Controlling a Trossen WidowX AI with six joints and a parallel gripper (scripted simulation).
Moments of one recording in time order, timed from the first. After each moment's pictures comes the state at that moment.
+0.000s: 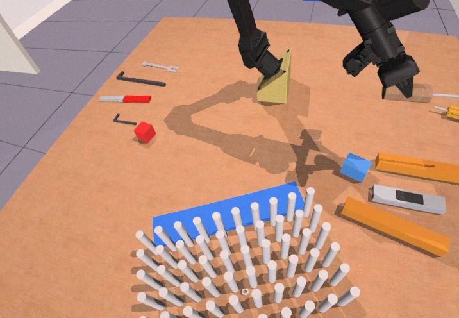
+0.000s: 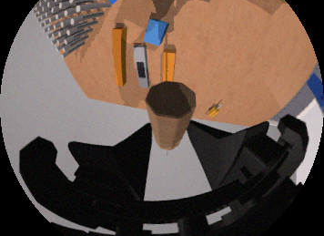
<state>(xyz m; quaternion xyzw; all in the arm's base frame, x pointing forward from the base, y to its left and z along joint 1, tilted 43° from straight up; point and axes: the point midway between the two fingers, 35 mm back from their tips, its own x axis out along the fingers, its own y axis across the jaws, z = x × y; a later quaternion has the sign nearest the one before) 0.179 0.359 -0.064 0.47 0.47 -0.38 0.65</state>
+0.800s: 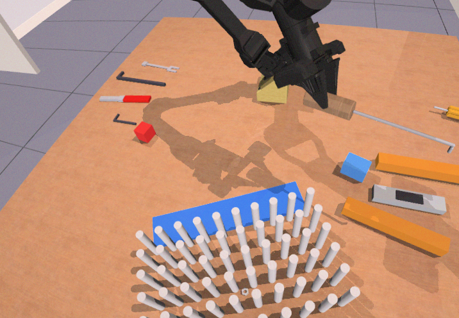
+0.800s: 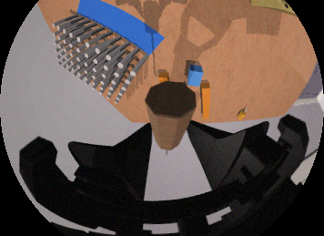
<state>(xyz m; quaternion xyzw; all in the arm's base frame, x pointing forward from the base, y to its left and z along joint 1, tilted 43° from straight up) 0.262 0.267 0.054 0.59 0.33 -0.39 0.63</state>
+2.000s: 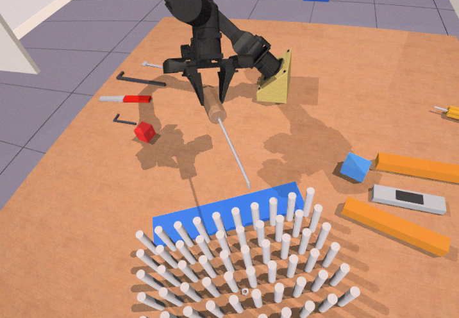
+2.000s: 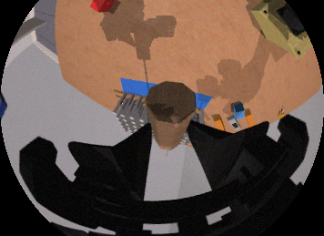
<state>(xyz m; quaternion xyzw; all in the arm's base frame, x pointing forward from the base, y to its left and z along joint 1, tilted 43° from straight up) 0.277 0.077 0.182 0.71 0.07 -0.41 0.57</state>
